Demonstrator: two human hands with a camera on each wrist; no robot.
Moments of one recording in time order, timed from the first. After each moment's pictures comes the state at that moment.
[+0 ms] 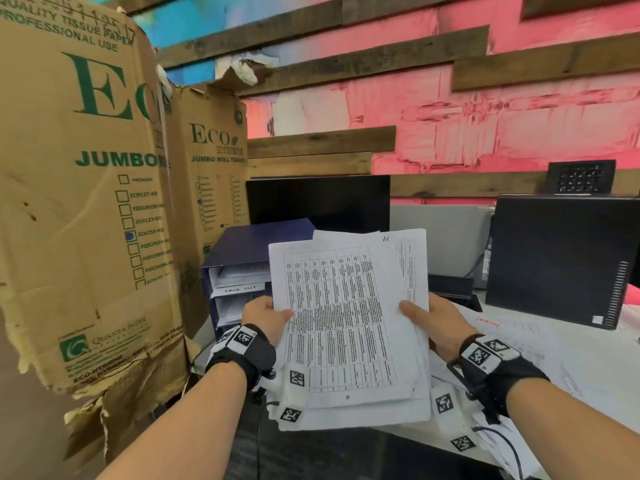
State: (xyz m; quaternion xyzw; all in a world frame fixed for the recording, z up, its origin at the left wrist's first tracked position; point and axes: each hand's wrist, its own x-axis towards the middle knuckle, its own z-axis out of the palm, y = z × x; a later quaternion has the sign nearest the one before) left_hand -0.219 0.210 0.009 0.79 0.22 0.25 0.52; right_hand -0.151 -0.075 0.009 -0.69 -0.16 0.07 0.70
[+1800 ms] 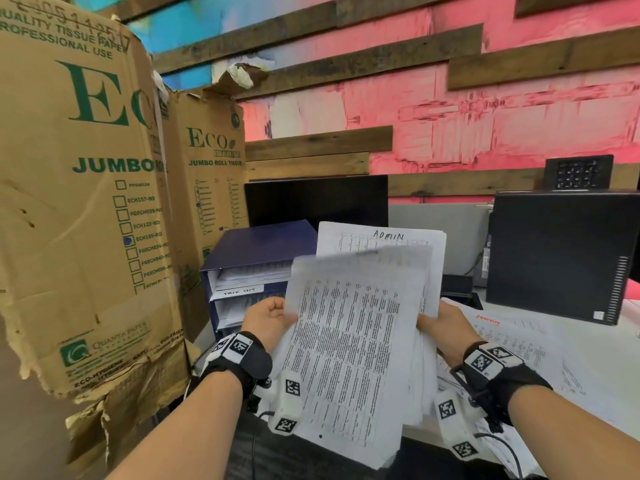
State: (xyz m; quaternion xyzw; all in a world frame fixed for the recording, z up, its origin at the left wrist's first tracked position) left_hand -0.235 0.200 0.006 0.73 0.11 0.24 0.63; right_hand -0.154 -0.083 -0.002 -0.73 -0.13 0.00 0.67
